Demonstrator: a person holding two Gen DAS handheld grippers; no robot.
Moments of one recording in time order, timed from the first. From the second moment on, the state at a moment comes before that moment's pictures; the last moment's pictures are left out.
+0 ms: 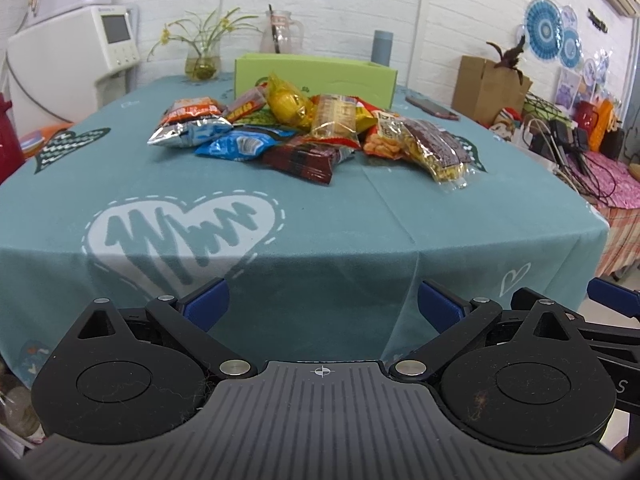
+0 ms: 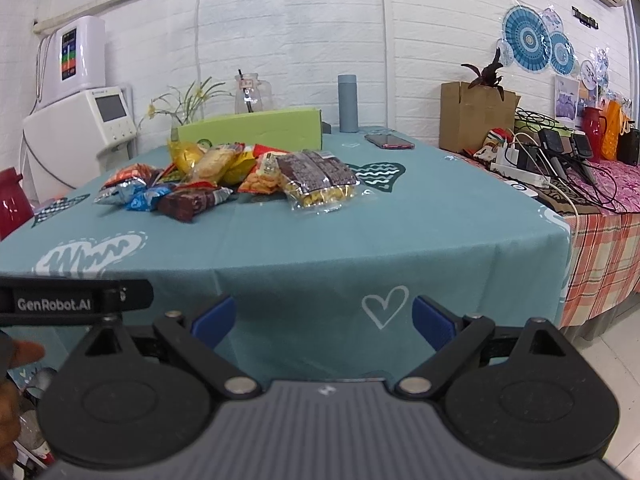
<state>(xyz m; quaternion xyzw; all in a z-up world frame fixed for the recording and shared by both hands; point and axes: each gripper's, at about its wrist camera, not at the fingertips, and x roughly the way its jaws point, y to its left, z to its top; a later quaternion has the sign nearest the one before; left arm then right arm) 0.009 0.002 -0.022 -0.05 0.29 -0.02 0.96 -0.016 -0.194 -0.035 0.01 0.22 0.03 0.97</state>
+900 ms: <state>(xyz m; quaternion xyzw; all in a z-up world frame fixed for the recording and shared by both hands) 0.010 0.001 -0.023 -0.07 0.30 -0.04 0.95 -0.014 -0.190 -0.038 0.00 0.23 0.04 0.97</state>
